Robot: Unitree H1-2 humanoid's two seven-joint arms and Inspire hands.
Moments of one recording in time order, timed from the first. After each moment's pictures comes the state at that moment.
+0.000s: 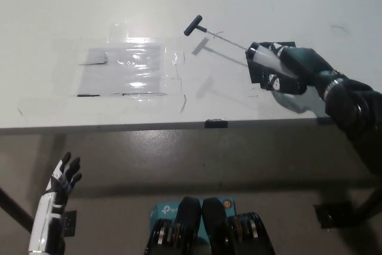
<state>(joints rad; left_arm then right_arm) 0.14 0.11 0.06 -0.20 0.03 -0.16 -0.03 -0.83 -0.39 0.46 0.64 -0.52 -0.11 0.13</state>
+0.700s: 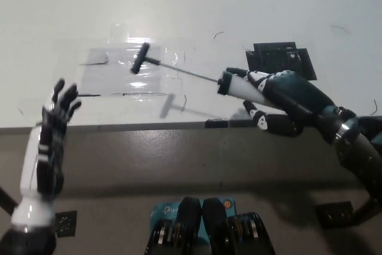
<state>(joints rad) -0.13 0.16 0.06 -0.29 -0.05 -0.08 -0.03 -0.60 -0.49 0.45 -0.17 -0.50 0.05 0.36</state>
